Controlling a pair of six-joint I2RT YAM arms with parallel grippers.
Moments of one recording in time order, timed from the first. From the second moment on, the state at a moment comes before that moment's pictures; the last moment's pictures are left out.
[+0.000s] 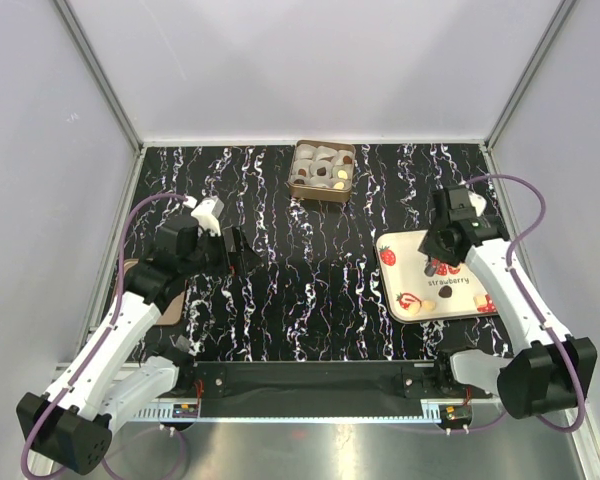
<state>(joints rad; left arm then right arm) -0.37 0.86 0.80 -0.56 0.25 -0.42 0.22 1.20 1.08 -0.92 0.28 0.60</state>
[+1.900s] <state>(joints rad) -0.37 0.86 0.80 -0.56 0.26 -0.42 0.04 1.16 0.89 -0.91 0.23 0.70</state>
